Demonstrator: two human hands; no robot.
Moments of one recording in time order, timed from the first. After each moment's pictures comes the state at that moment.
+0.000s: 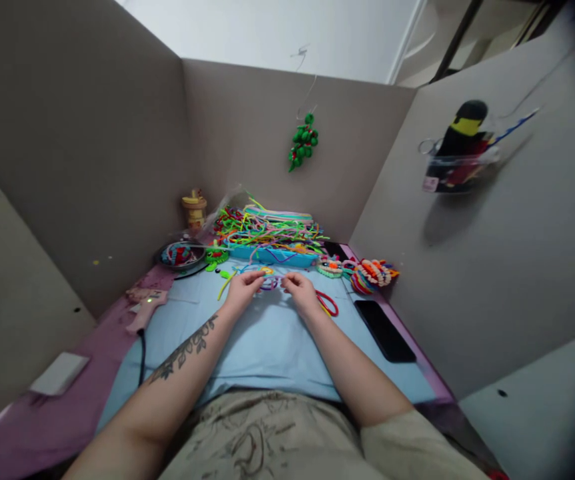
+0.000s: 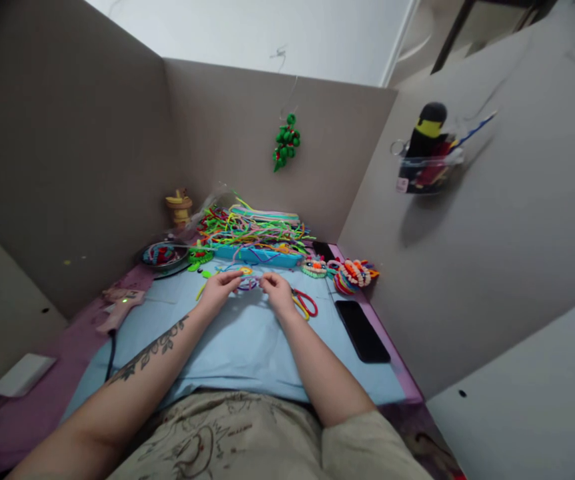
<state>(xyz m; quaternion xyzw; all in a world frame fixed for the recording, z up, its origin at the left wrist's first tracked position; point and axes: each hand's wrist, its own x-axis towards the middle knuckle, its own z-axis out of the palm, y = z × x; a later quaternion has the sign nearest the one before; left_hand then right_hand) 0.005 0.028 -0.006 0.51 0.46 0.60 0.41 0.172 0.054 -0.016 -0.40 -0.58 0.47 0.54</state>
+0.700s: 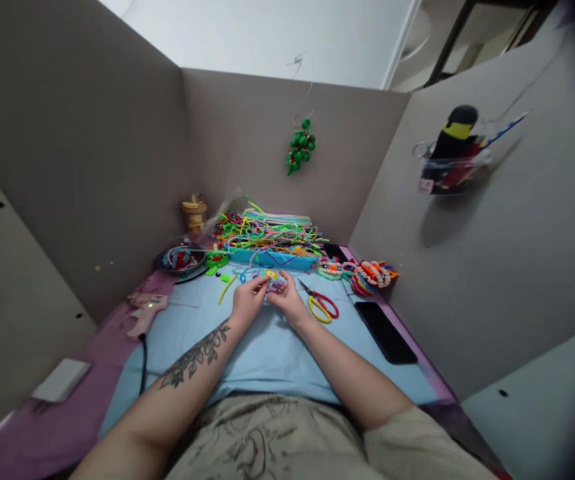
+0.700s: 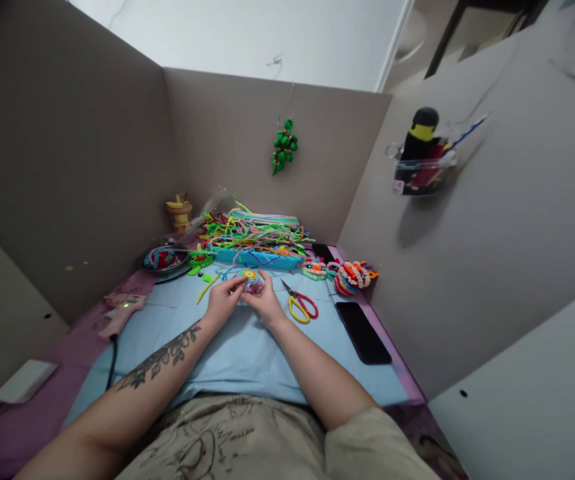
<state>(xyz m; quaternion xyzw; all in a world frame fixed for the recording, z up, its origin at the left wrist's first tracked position) 0.015 0.019 -0.014 0.62 0.48 0.59 0.20 0.144 0.032 -0.021 -0.31 -0.54 0.56 0.54</state>
